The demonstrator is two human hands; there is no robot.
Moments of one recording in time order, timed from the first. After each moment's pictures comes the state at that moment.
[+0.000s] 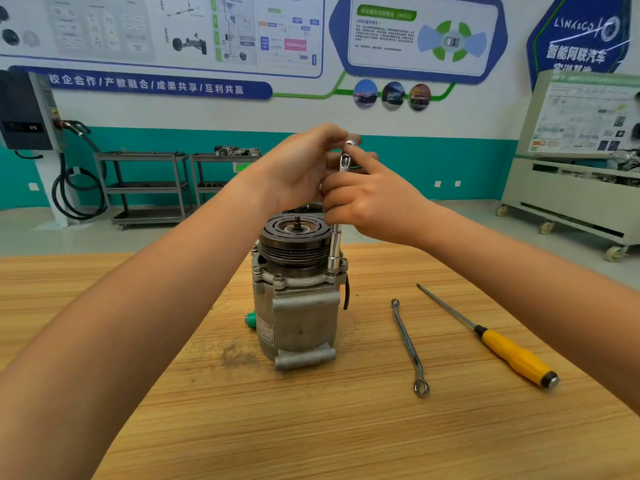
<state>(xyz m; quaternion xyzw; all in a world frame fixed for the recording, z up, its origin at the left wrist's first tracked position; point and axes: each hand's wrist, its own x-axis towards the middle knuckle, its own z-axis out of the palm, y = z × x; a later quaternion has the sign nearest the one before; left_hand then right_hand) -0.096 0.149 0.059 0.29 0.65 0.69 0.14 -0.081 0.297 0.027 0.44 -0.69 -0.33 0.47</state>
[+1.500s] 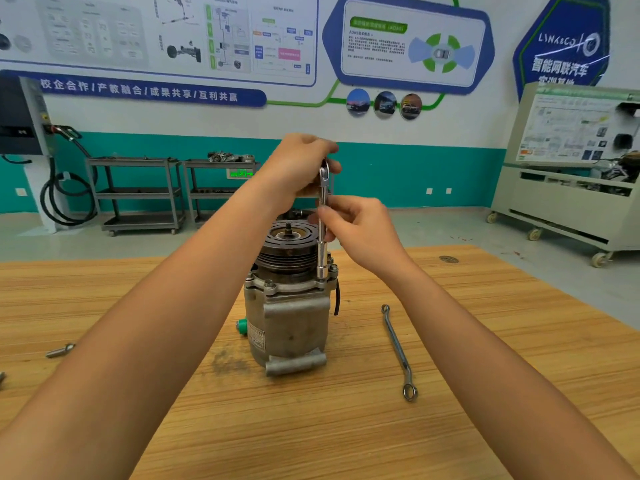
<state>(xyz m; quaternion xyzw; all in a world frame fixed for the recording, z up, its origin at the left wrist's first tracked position) -0.089 0.159 0.063 0.20 0.77 0.59 -0.10 -0.061 0.266 -0.007 0.18 -0.82 0.47 0.28</state>
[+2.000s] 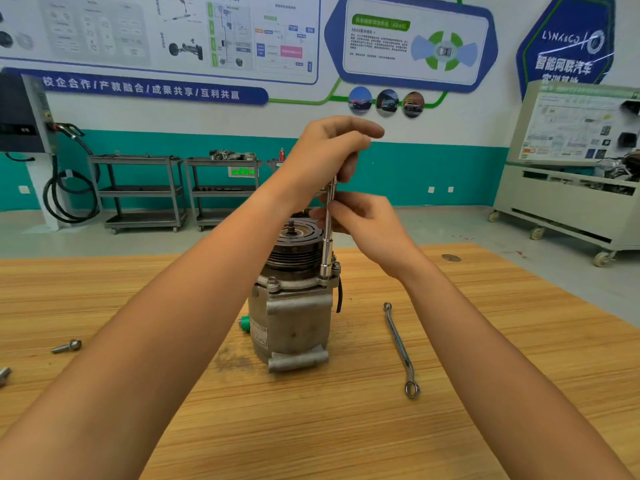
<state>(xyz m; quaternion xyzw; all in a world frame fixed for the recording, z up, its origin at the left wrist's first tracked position) -0.079 0.169 0.061 0.38 0.68 0.61 -0.11 -0.059 0.272 -0.002 0.21 -0.77 0.57 0.18</state>
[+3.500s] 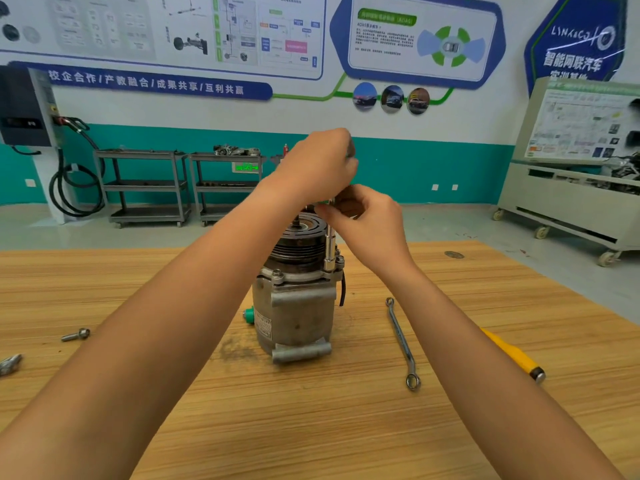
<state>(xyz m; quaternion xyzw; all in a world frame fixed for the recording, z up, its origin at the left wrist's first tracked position) -0.081 0.162 0.060 0.28 0.89 0.21 -0.29 -0.053 0.256 -0.013 0.15 -0.80 0.46 0.36</state>
